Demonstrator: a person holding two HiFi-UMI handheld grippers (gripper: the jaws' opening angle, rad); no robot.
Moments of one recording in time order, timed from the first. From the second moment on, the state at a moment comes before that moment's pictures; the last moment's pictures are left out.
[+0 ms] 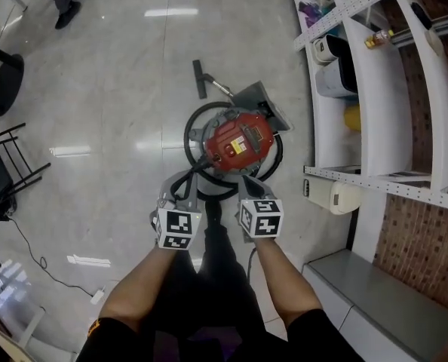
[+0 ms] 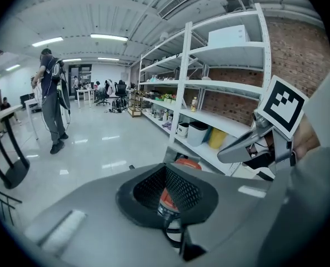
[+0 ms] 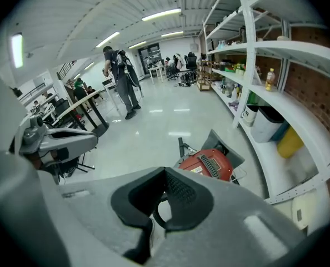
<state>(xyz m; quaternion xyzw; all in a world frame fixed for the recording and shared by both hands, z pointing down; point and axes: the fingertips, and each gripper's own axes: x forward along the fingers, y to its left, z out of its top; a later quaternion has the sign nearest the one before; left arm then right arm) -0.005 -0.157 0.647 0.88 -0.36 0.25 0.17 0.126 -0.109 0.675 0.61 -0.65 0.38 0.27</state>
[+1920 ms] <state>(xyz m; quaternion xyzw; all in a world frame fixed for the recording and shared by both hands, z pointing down) 0.041 -0.149 0.861 0.83 -0.38 0.32 0.25 0.174 -0.156 0.923 0.52 -0.62 0.44 0.39</state>
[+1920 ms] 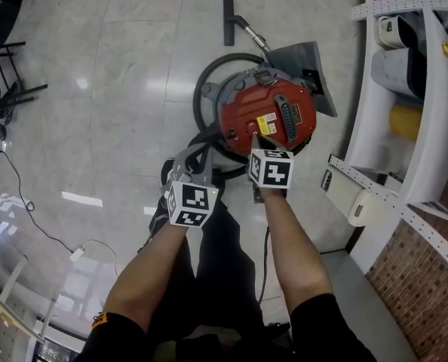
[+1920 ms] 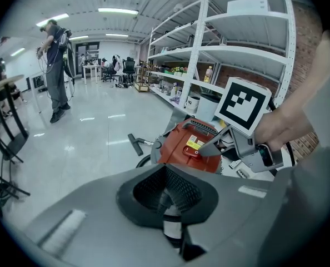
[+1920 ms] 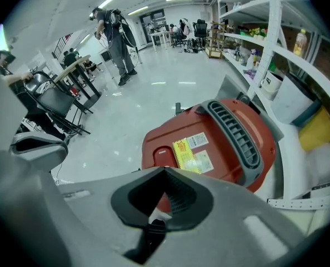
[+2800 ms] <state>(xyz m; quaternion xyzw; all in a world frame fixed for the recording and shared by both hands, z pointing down) 0.042 -0.156 0.836 0.83 -0.39 0.29 0.27 0.179 -0.150 0.935 0.47 -0.60 0.46 0.46</state>
